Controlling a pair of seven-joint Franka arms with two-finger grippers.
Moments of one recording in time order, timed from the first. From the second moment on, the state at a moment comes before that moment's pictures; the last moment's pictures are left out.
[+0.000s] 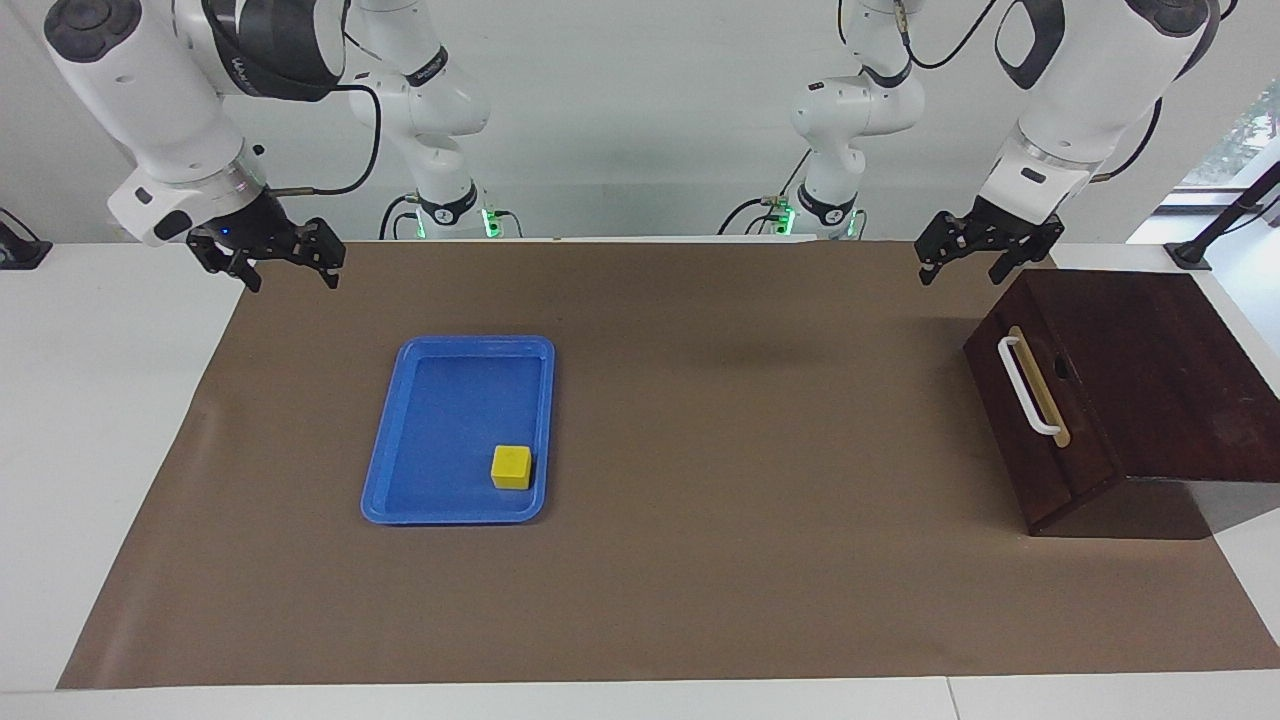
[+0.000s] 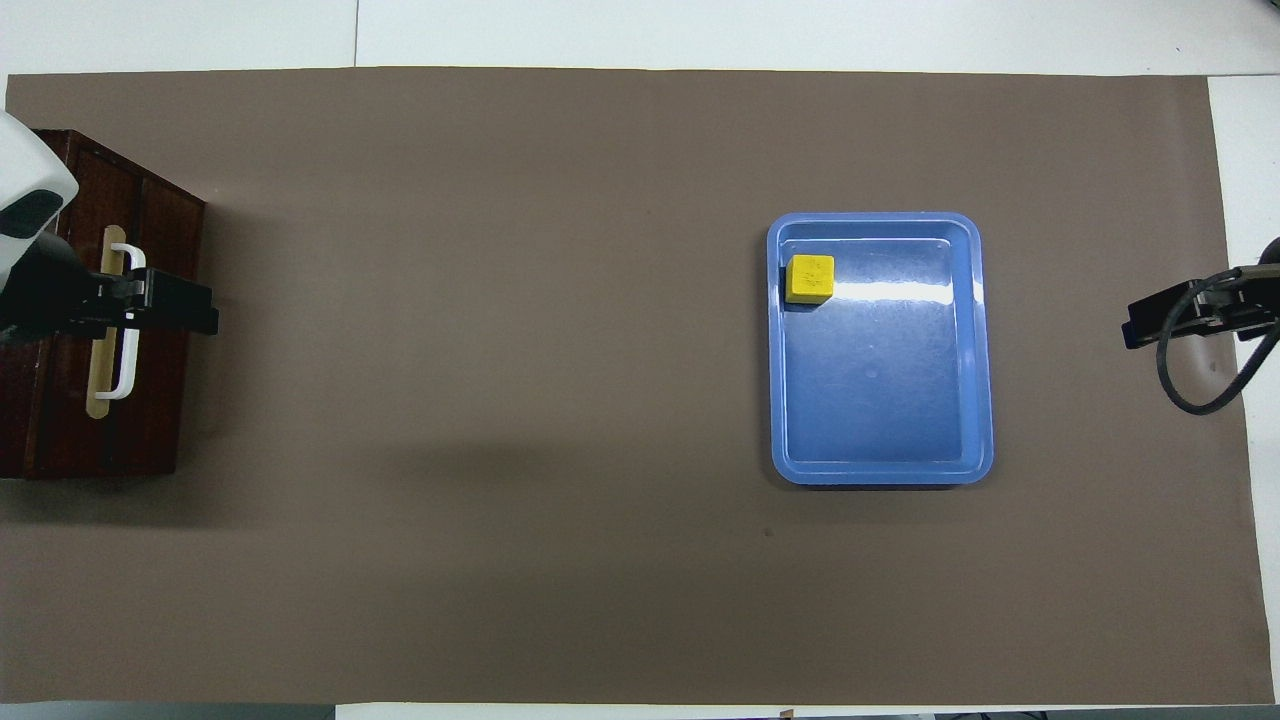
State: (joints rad) left arm 0.04 -0.04 -0.17 -1.66 -0.04 1.60 -0.05; right arm -0.11 0.00 0.04 -1.63 -0.02 1.50 -0.10
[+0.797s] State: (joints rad) left arm 0.04 -0.05 -0.17 -1.67 -0.04 1.54 -0.02; right arm -0.12 0.01 0.05 -1.60 -0.02 1.48 -0.04
